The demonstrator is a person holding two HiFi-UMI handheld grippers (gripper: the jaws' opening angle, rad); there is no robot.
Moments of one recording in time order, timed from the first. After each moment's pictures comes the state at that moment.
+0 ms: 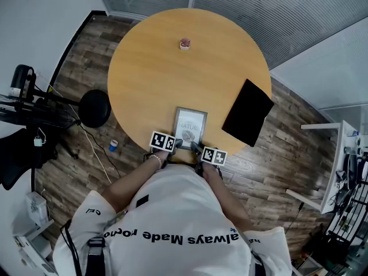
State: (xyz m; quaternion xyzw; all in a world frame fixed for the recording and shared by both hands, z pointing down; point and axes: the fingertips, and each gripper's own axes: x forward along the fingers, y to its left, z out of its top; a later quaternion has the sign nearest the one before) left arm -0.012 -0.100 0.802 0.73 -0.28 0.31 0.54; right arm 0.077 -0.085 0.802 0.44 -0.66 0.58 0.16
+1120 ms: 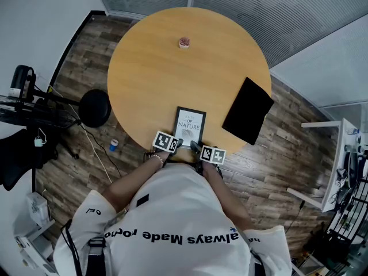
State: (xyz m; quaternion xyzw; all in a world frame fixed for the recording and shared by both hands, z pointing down) left arm -0.014 -0.097 0.802 0.74 -0.28 0.37 0.48; right arm 0.078 -0.081 0.807 0.45 -0.67 0.56 0.19
